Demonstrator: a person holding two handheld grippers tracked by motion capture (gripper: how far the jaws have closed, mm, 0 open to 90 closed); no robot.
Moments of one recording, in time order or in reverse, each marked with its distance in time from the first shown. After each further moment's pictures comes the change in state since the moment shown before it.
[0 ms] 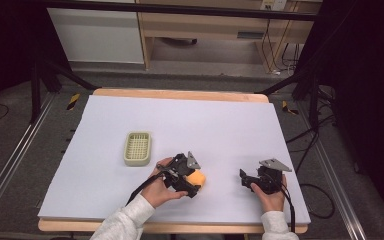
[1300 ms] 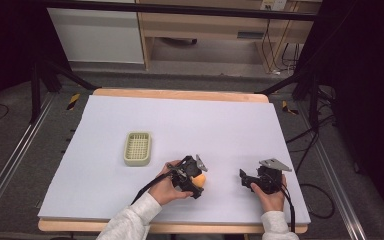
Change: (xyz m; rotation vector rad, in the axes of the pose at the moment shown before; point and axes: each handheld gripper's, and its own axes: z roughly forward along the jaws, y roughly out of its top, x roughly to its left) left arm -0.001 0.007 0.030 0.105 -0.031 0.033; right arm 0.000 0.000 0.001 0.005 0.003 0.007
